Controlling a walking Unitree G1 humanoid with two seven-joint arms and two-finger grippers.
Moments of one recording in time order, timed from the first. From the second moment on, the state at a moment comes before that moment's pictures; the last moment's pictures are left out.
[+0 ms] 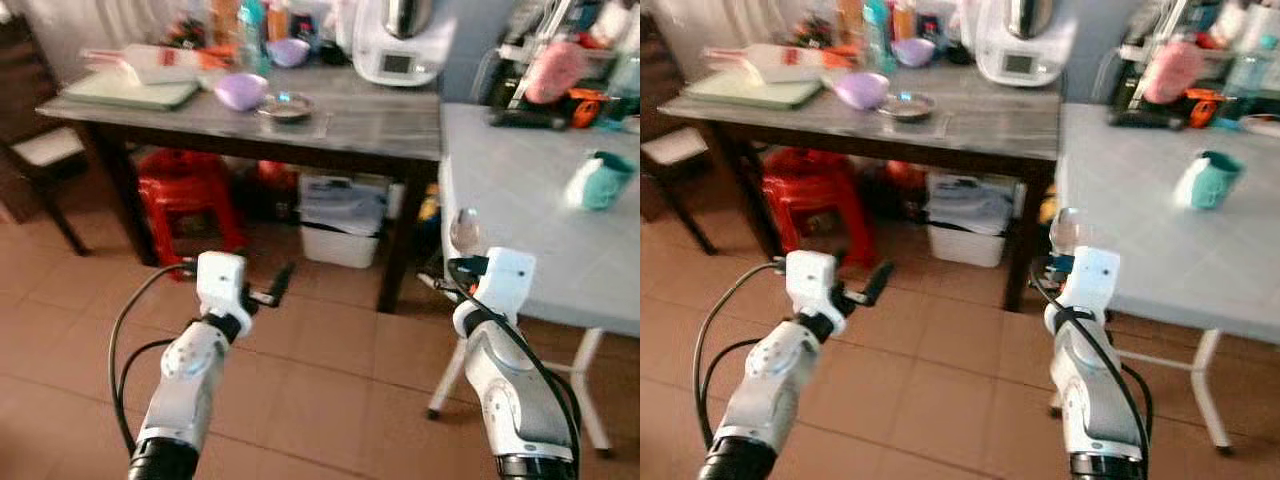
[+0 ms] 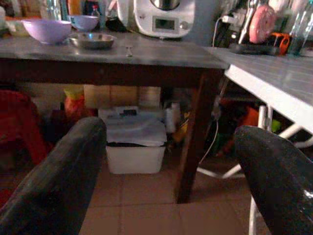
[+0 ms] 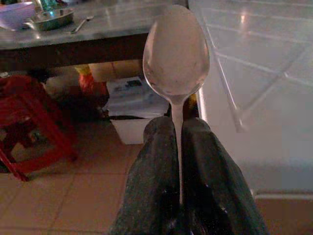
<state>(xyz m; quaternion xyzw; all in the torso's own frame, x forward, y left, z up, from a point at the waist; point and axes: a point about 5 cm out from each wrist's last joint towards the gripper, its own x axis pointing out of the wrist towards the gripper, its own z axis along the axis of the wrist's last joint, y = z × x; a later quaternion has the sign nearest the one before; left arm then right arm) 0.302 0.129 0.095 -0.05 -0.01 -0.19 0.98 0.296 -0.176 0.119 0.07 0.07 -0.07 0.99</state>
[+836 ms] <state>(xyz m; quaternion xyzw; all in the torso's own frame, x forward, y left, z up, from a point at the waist) 0.301 0.118 0.099 -0.06 -0.02 -0.22 0.97 0.294 -0.183 0.115 0.06 0.07 -0.09 0.99</state>
